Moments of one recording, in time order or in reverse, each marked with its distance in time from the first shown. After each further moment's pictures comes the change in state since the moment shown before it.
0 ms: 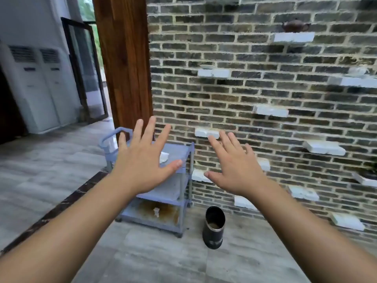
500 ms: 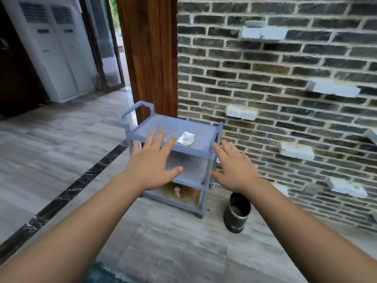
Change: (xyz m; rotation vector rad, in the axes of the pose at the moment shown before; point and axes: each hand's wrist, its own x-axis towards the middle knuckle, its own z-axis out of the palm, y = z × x) left_hand 0.052 -0.156 0.150 -0.015 -0.324 -0.062; right_hand 0.154 -0.067 0.173 0.134 -0.287 0.013
